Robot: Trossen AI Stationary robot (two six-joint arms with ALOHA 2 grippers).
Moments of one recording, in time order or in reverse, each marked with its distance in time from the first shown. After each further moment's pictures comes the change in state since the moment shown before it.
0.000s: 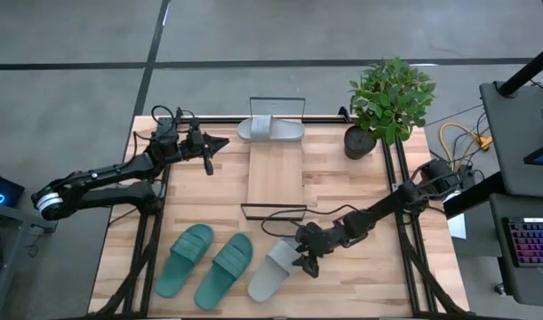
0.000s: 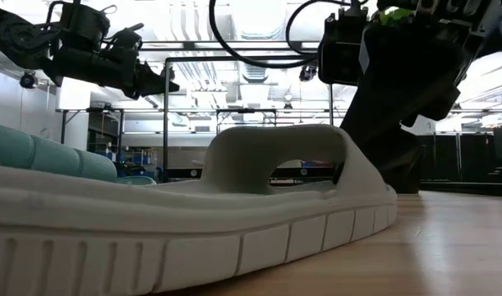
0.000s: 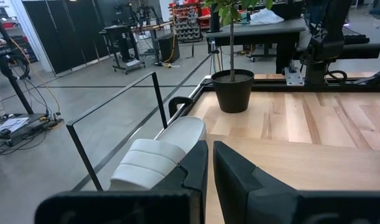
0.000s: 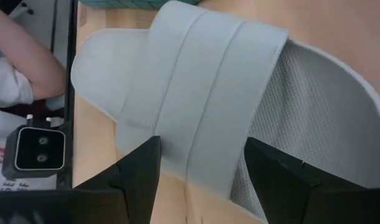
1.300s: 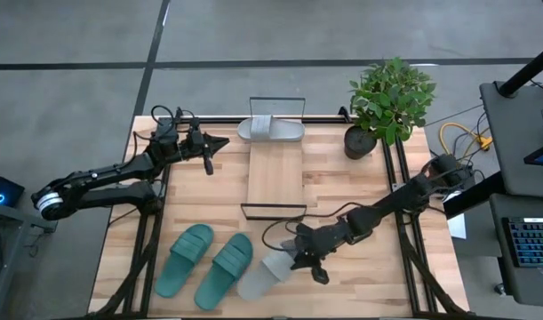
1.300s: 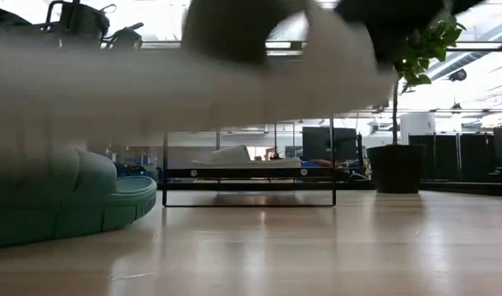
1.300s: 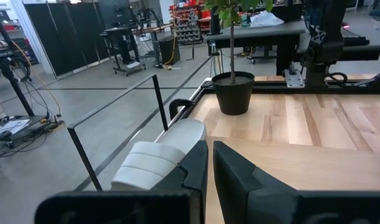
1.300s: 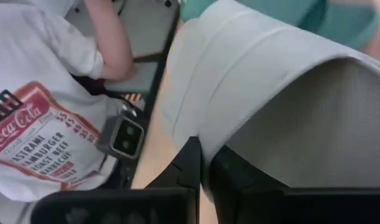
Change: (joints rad) left arm -0.001 0.000 0.000 0.007 0.000 -0.001; right arm -0.004 -0.127 0.096 -0.020 -0.122 -0.341
